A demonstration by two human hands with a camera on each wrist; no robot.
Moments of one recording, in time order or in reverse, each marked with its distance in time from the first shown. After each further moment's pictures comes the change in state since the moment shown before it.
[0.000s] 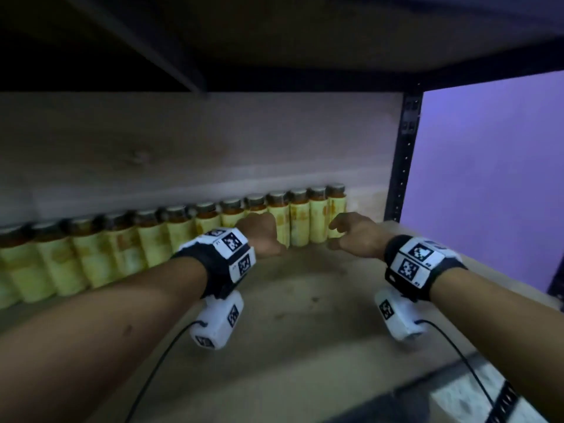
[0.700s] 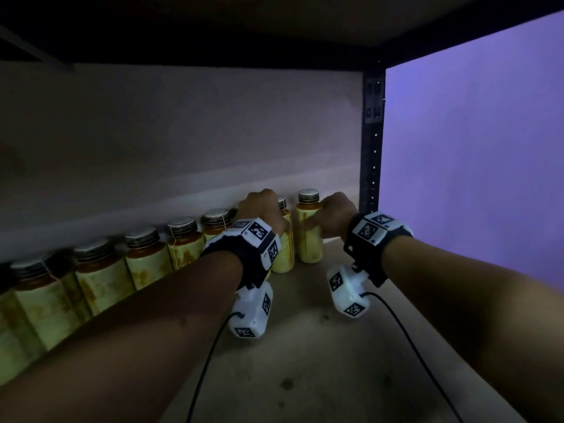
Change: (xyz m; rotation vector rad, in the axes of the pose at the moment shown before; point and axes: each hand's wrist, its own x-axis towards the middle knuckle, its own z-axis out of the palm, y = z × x) left_hand 0.197 0.067 0.049 -0.059 0.298 0.002; right_hand 0.150 0.062 -0.008 0.455 0.272 0.249
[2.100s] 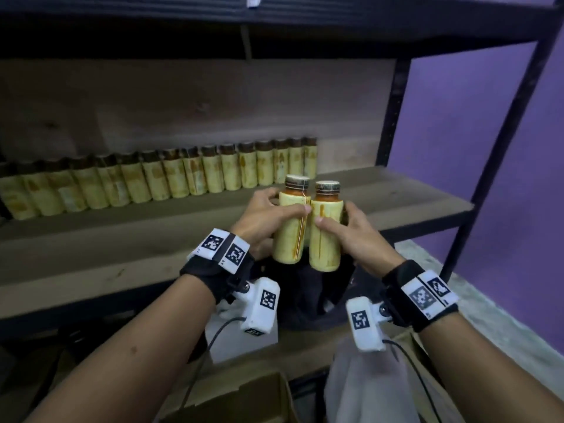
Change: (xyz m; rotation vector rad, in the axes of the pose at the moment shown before) left_hand -0.450 -0.042 -0.186 -1.196 -0.177 -0.221; right_hand -0.480 -0.003 -0.028 0.532 -0.384 -0.244
